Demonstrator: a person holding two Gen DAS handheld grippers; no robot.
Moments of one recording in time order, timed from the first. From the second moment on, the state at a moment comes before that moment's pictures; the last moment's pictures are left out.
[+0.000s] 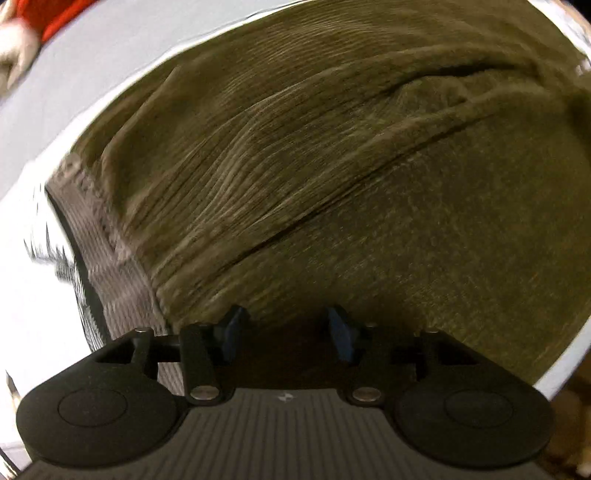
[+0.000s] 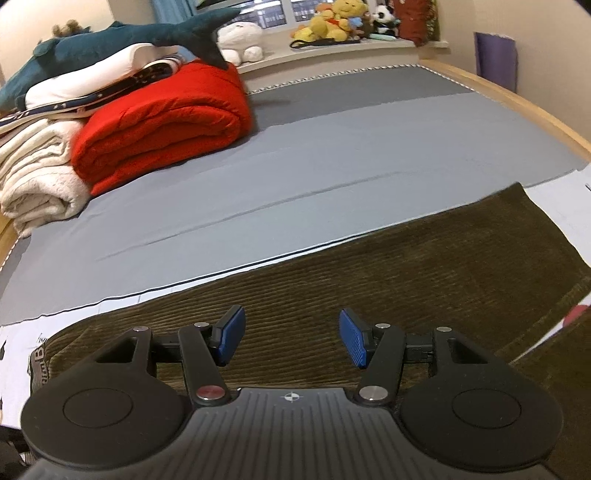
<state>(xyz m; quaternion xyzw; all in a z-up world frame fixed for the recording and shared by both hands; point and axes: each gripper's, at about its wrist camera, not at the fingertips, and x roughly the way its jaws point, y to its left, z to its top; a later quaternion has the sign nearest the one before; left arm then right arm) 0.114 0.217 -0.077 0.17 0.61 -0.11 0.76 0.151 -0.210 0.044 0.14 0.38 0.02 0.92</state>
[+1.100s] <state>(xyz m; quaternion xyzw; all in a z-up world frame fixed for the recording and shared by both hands) 0.242 0.268 -0.011 -0.13 0.41 0.08 0.90 0.199 -0.209 0.016 0.20 0.40 0.01 0.89</state>
